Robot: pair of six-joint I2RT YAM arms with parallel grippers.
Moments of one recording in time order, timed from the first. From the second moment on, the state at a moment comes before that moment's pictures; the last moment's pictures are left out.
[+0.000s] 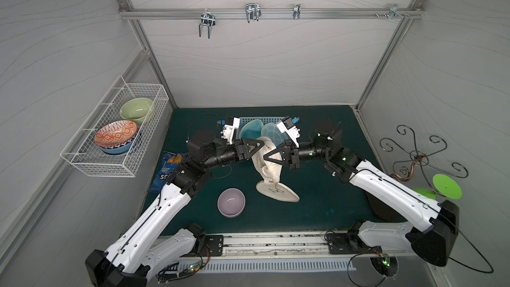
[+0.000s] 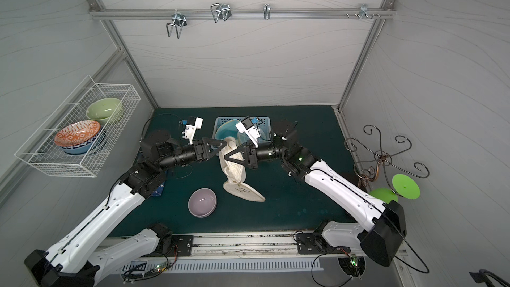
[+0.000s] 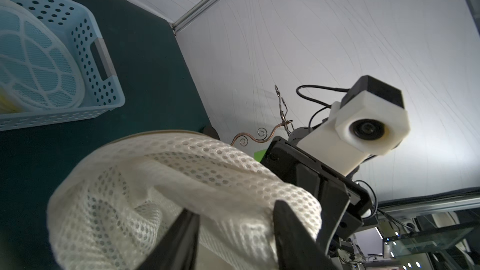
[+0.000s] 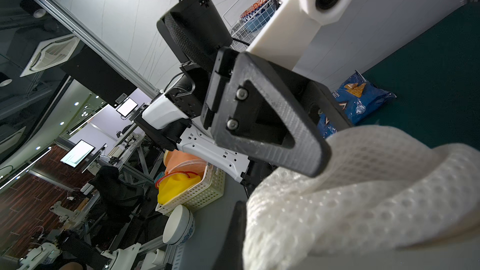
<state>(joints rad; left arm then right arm) -0.48 0.95 0.96 -0.18 0.62 -0.94 0.81 1.24 1.12 -0.01 -0.94 0.51</state>
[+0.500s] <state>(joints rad) -0.49 0.94 1.05 -0.34 0.58 -0.78 0.80 1.14 1.05 -0.18 -0.73 0.44</state>
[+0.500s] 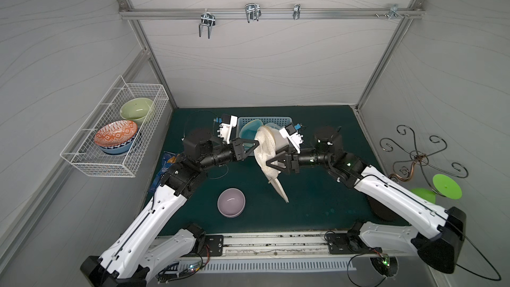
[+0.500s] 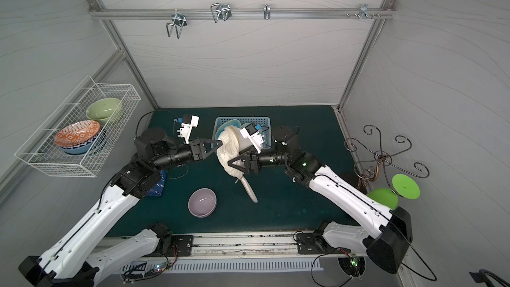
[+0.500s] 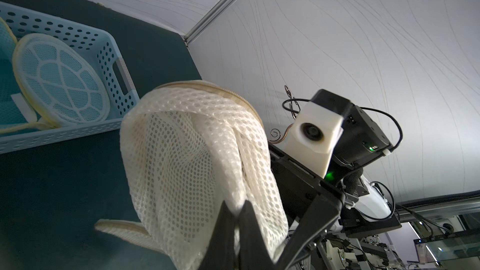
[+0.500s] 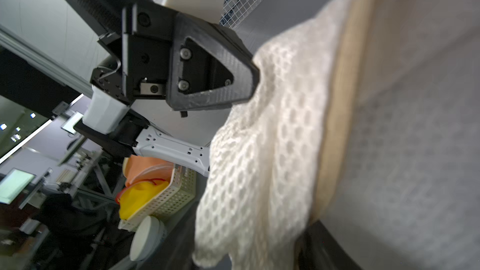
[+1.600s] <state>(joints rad) -0.88 0.97 1.25 -0.76 -0.01 -0.20 0.93 1.26 1.45 -0.61 -0.21 0.43</state>
